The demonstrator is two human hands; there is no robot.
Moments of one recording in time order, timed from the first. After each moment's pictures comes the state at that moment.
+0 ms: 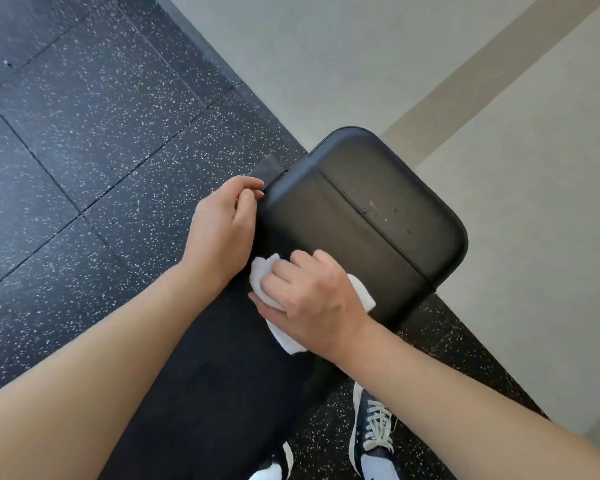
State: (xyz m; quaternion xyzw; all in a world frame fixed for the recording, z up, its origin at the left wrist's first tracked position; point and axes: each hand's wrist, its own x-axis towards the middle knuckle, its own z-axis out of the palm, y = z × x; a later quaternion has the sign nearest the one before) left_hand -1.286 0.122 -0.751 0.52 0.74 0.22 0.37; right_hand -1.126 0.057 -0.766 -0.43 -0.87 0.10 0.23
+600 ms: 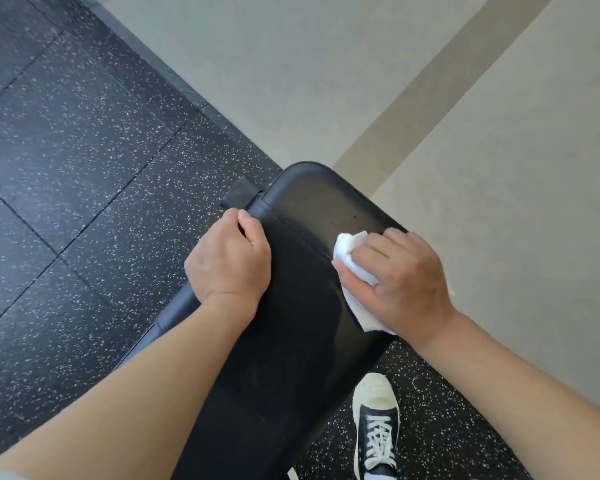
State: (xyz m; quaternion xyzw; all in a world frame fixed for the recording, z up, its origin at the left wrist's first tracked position) left_hand -1.211 0.156 -0.771 0.50 0.84 0.07 0.18; right_hand -0.995 0.120 -0.770 -0.56 -0.79 0.05 0.26
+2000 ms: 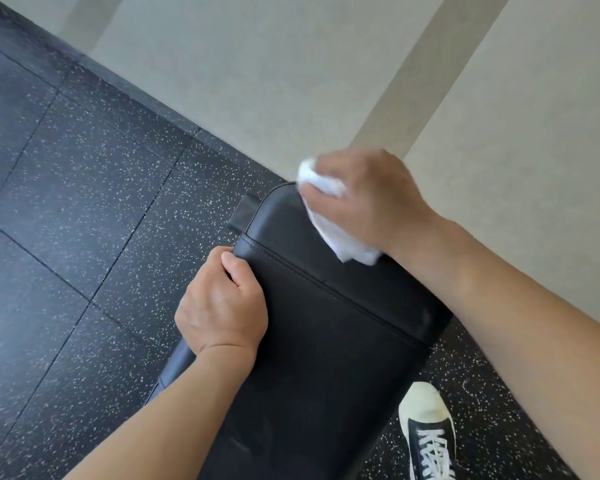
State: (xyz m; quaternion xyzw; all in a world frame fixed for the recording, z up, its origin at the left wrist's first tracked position) left_hand -1.212 0.157 -0.778 0.50 0.85 0.05 0.15; right_hand -1.004 0.239 -0.778 -0.62 -0.71 0.24 0.23
